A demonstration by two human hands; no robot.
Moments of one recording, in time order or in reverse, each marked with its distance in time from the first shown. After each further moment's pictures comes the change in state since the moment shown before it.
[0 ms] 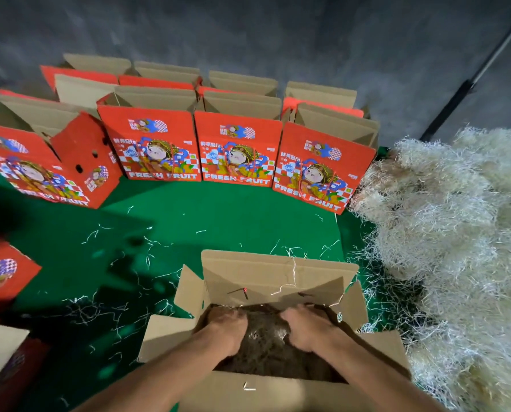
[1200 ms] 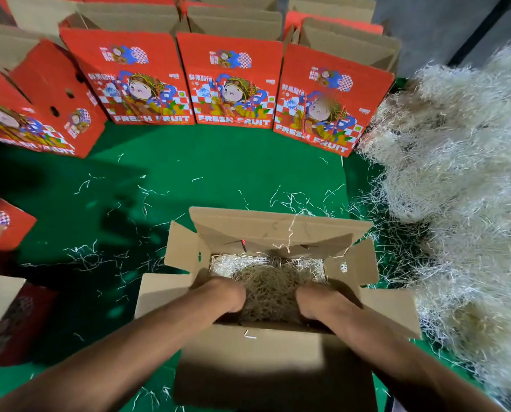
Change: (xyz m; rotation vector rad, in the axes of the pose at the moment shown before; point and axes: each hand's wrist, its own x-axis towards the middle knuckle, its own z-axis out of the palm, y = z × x) left_hand -0.010 0.013 0.021 -0.022 -0.348 -0.016; right_hand -0.023 -0.001 0.033 -0.214 -0.385 0.138
